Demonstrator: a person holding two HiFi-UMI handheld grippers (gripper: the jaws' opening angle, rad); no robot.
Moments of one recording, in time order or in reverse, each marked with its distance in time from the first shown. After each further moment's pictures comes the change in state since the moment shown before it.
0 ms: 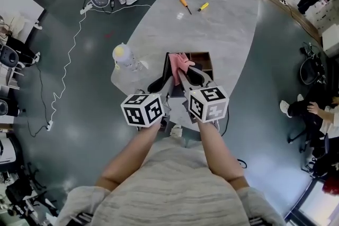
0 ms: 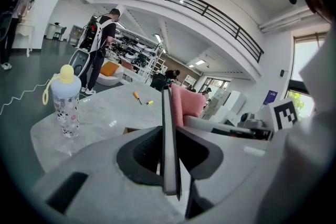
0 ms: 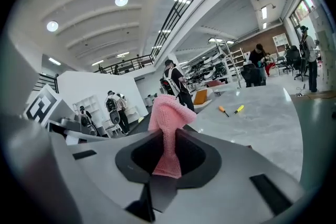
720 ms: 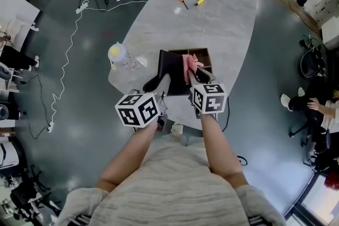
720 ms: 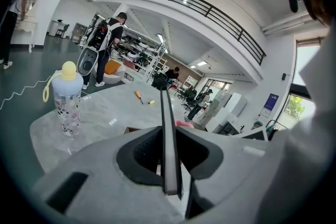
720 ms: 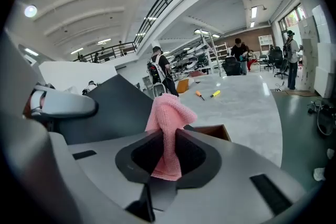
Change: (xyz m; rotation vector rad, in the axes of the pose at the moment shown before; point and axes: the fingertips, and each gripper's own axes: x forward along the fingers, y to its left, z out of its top) left arm 0.005 0.010 0.001 -0.032 0.000 0.004; right arm 0.008 -0.077 -0.062 0.034 0.124 -0.207
